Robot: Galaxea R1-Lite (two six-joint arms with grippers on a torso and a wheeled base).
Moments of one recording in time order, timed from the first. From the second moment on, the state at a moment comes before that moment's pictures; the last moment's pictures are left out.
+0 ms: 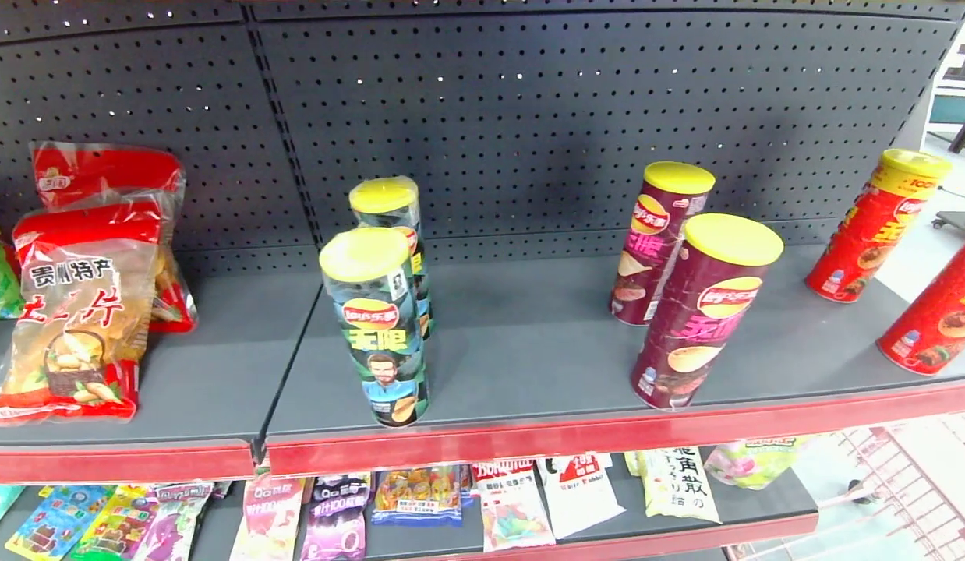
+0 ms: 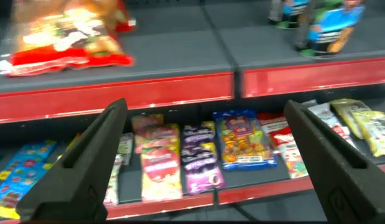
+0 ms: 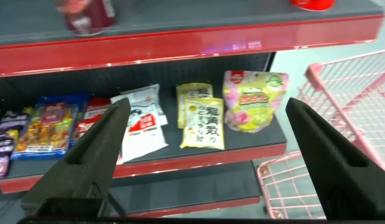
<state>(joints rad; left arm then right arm) 0.00 0.00 0.00 0.00 -0.07 0.02 -0.11 0.10 0.00 0.00 0.04 0.00</state>
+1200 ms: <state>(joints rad) 0.00 0.00 0.00 0.00 -0.07 0.02 -0.11 0.10 0.00 0.00 0.04 0.00</state>
